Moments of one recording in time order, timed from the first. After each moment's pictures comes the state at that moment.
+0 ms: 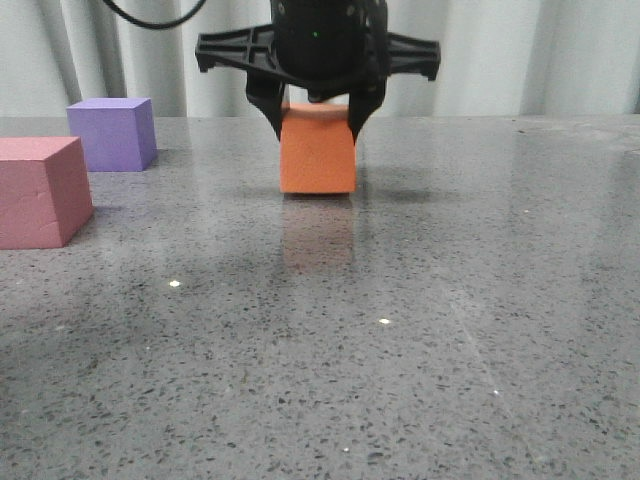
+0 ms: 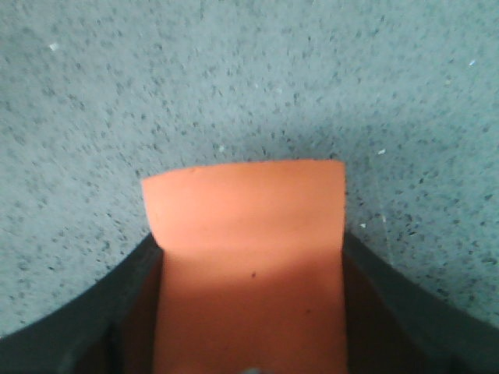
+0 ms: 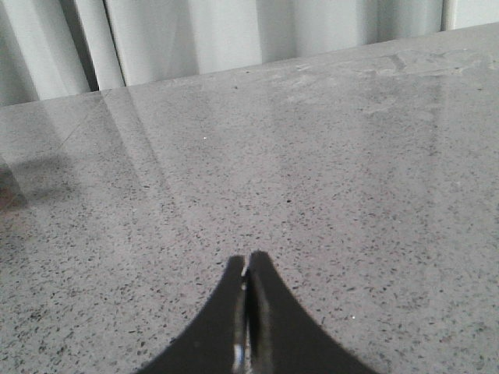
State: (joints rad) left arm -0.84 2.00 -1.80 0.62 0.97 -1.03; right arm 0.00 -0.01 0.03 -0.03 0.15 0.22
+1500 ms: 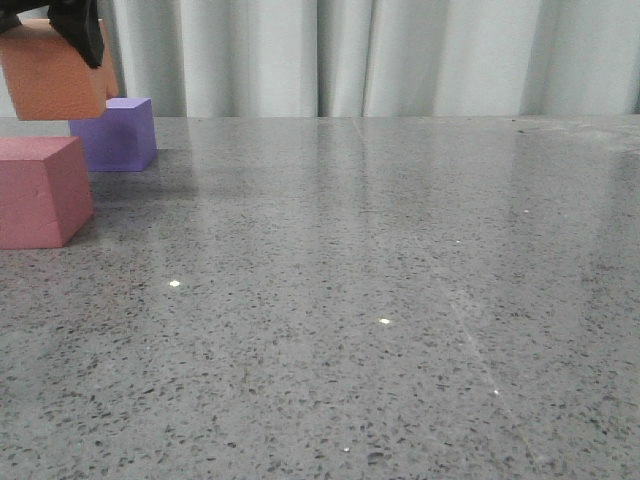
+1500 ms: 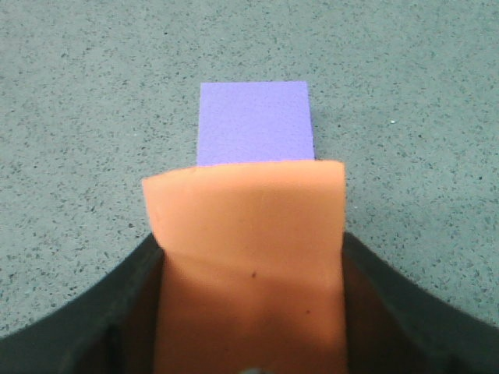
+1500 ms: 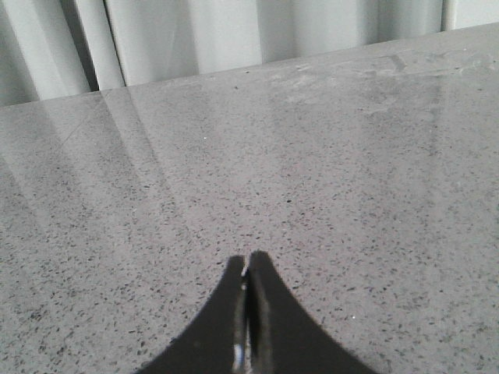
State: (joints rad) left arm -0.46 1.51 -1.23 0.65 0.67 -0.89; right arm 0.00 -0.01 0.03 -0.03 0.15 0.22
